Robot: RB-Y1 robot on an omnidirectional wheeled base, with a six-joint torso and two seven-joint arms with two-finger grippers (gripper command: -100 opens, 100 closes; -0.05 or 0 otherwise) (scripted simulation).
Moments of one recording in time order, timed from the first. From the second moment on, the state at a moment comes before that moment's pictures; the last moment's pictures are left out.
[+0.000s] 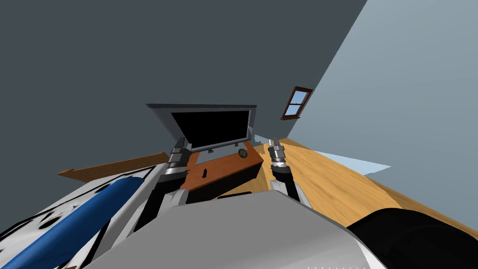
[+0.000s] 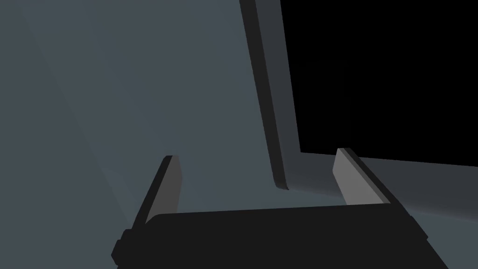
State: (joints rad) left arm 0.47 0.11 0.03 -2.28 -0.01 -0.29 -0.10; right arm 0.53 -0.01 -0.03 -2.25 0.12 -0.50 -0.05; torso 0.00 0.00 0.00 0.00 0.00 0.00
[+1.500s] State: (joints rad) left arm 0.50 0.32 0.13 -2.00 0.08 0.09 -0.27; right arm 0.54 -0.01 -0.03 -2.25 0.12 -0.50 -0.05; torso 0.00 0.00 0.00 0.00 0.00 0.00
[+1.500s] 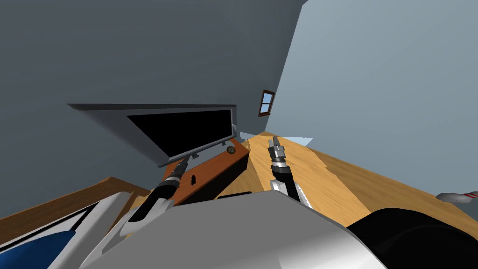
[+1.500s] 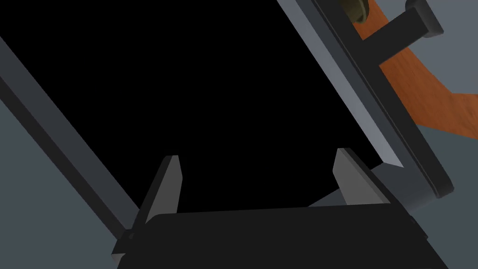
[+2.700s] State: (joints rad) left arm 0.51 0.37 0.14 -1.82 0.11 0.33 -0.36; right arm 0.54 -0.01 -0.03 -2.25 0.12 -0.50 -0.05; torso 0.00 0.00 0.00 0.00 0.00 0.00
